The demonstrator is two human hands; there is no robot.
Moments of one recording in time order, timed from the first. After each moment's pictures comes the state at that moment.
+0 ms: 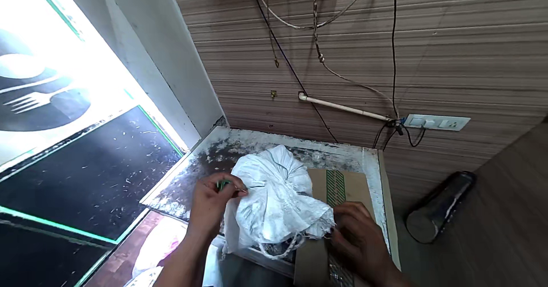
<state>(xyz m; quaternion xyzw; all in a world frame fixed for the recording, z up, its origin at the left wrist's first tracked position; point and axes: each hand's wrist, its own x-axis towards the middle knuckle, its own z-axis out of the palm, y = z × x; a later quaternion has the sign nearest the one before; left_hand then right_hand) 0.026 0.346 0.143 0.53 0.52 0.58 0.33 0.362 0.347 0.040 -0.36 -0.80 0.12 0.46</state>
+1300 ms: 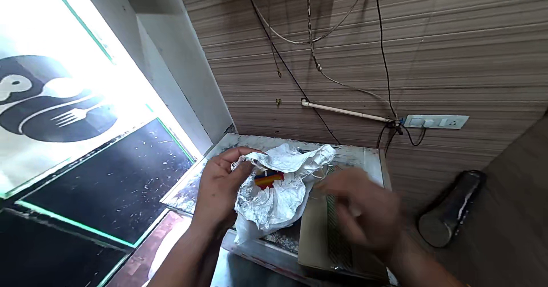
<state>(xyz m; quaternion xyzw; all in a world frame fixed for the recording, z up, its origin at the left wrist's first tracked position) 0.084 0.284 0.237 0.59 0.45 0.58 0.33 0.338 0.321 0.164 -0.20 -0.80 -0.03 0.57</state>
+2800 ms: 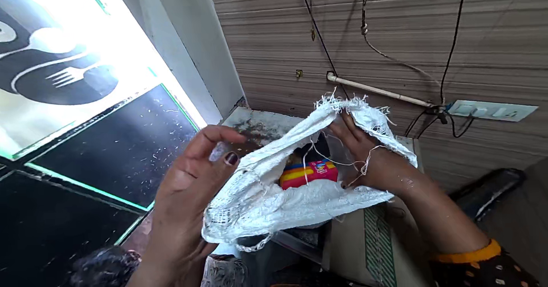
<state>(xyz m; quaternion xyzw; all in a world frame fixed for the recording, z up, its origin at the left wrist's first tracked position) 0.009 0.283 0.241 0.56 0.36 0.62 0.41 0.288 0.451 0.158 -0.37 -0.89 0.15 0.20</state>
